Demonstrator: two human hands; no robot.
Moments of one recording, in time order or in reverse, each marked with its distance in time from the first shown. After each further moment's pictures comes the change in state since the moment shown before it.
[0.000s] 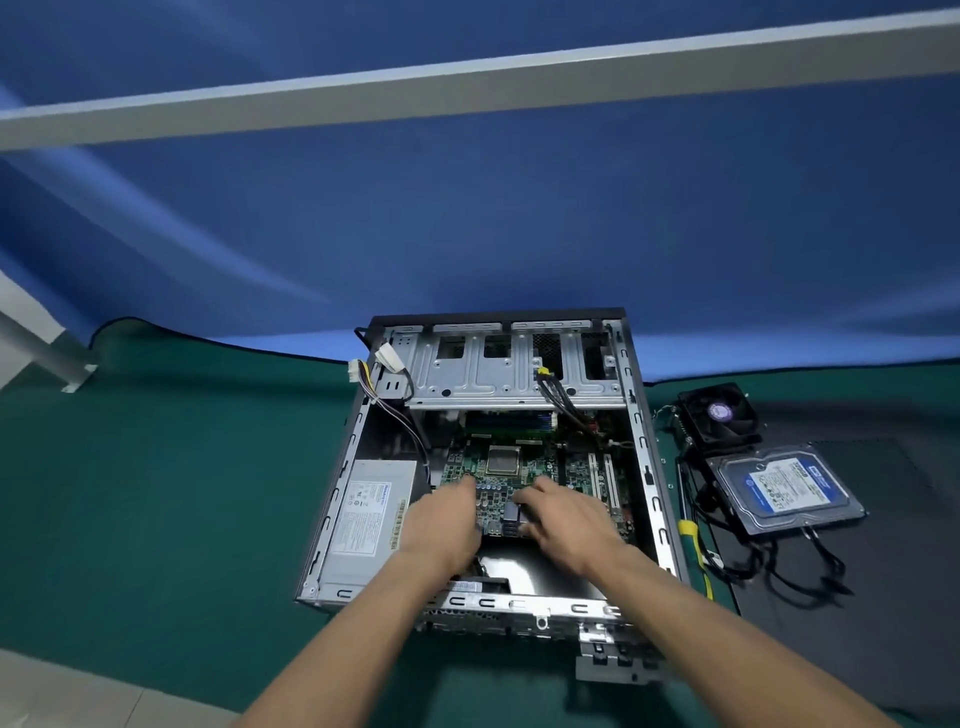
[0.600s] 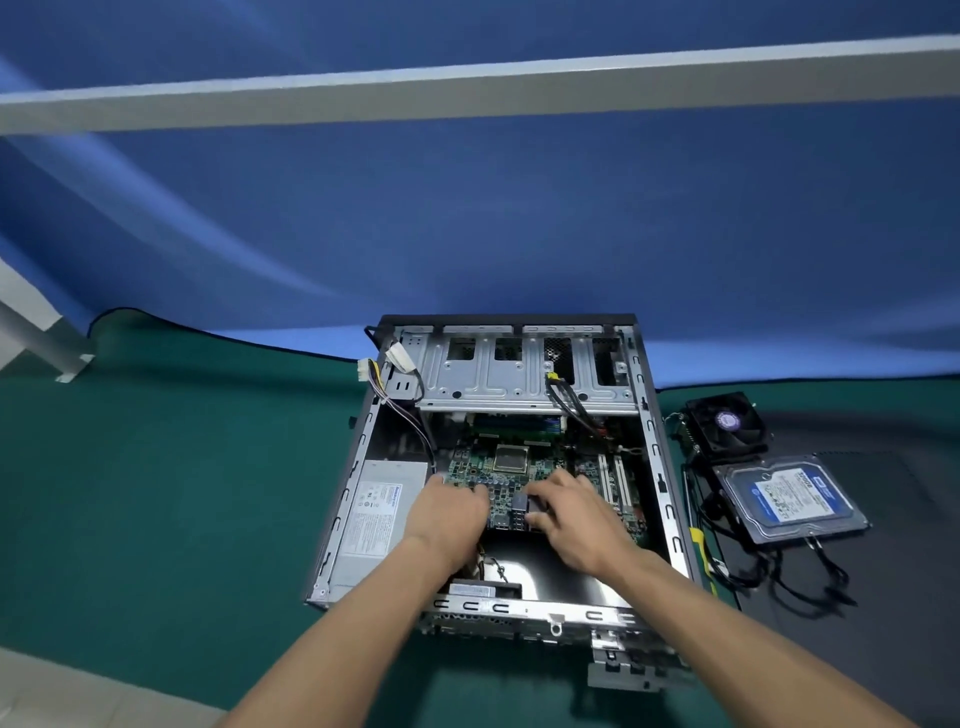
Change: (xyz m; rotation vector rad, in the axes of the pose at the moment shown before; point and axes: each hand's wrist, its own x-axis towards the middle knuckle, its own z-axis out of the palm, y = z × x) left_hand 0.012 -0.015 0.003 0.528 0.010 0.303; right_hand 0.001 -0.007 -0.009 0.187 0.028 0.102
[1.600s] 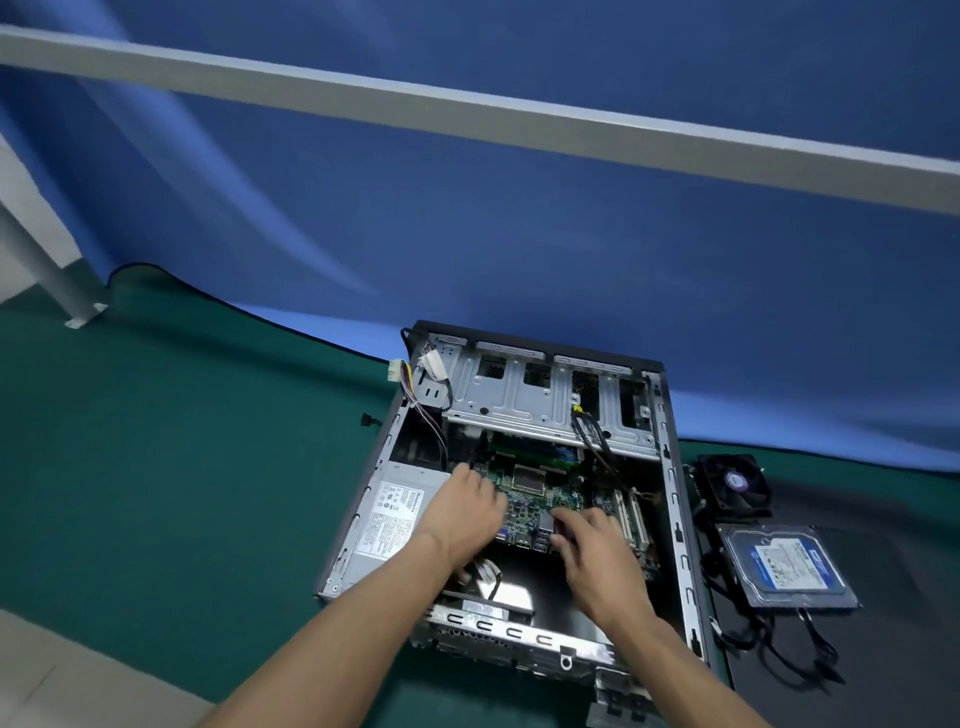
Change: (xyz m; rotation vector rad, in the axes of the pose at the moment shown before) left_hand 0.007 -0.017 0.002 0.198 0.119 0.111; right_hand -0.014 -0.003 0.008 -0.094 0.195 0.088
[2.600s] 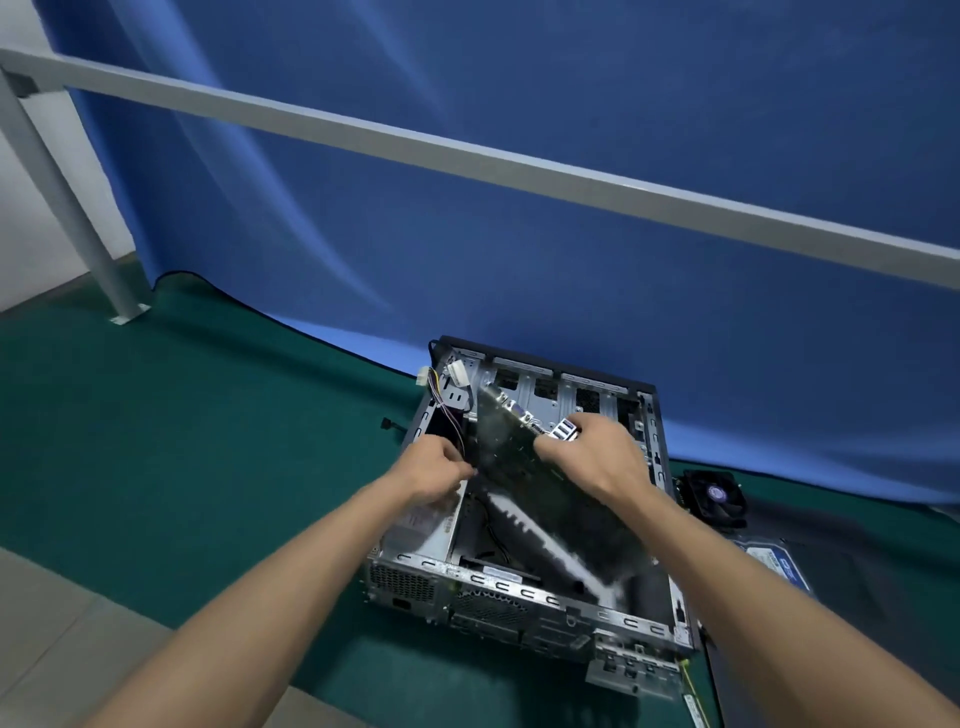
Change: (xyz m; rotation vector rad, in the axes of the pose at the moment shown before) left_hand -0.067 -0.060 -0.027 -1.555 0.056 -0.592; right_hand 0.014 -0.099 -0.105 0.071 0.088 0.076
